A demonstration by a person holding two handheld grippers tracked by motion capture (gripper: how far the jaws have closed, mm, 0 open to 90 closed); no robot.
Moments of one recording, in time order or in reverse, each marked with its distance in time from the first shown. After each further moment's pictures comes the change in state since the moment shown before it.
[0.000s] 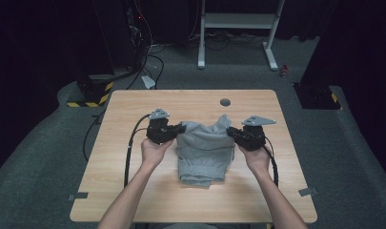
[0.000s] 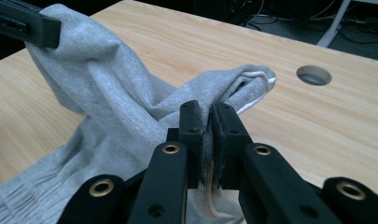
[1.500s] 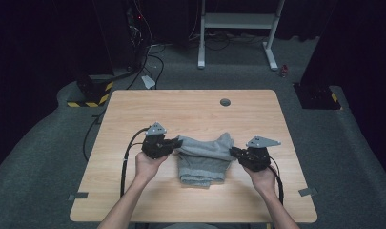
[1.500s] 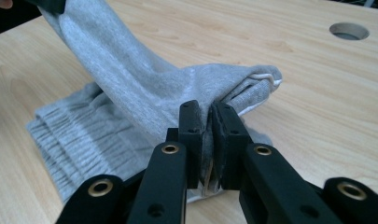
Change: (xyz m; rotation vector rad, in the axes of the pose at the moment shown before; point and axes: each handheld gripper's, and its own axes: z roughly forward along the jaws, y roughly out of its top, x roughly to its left) left arm -0.011 -0.038 -0.017 0.051 -0.025 0.061; right arm 0.012 -0.055 -0.020 0.037 0.070 -0.028
